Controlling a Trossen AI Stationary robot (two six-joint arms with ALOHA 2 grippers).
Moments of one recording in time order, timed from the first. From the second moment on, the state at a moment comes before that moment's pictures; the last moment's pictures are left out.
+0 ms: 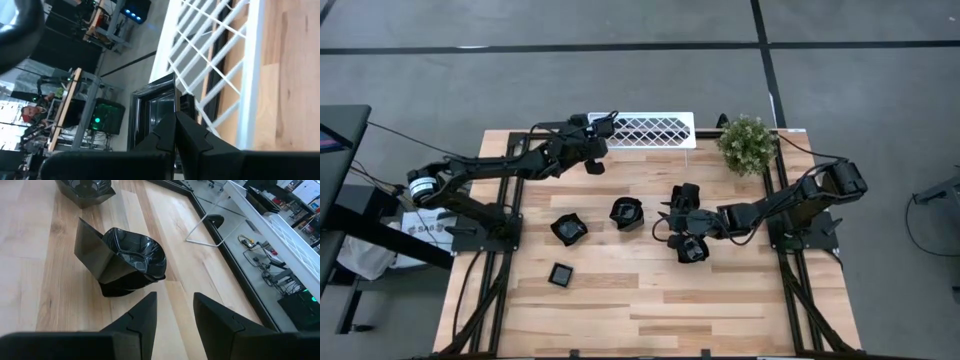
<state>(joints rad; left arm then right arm) 0.45 1.54 0.77 0.21 -0.42 0.88 0.19 1.49 0.66 0.34 0.65 -0.18</state>
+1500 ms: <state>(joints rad) 0.45 1.54 0.77 0.20 -0.50 0.83 0.19 1.49 0.66 0.34 0.65 -0.17</state>
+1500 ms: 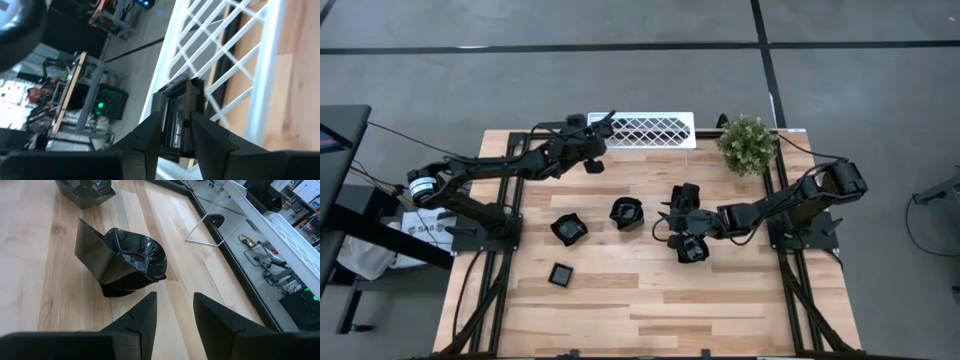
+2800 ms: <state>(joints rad) -0.26 1.14 0.71 -0.48 -0.36 0.20 0.23 1.49 0.66 0.34 0.65 -0.18</state>
